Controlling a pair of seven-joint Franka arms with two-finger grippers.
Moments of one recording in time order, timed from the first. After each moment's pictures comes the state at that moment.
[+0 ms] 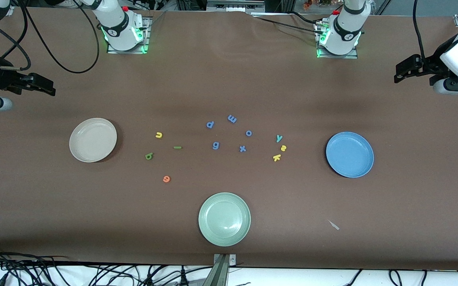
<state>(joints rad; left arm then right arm) 0.12 0.00 -0.18 -1.53 -0.03 1.36 -0.02 0.12 0.04 -0.11 -1.61 -0.02 1.49 0.03</state>
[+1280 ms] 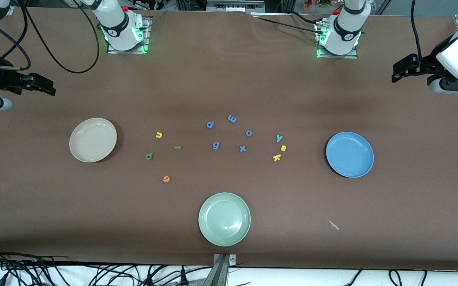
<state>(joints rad) 0.12 0.00 -0.19 -1.53 -0.03 1.36 -0.02 0.12 0.04 -0.11 -1.61 -0.02 1.48 0.03</state>
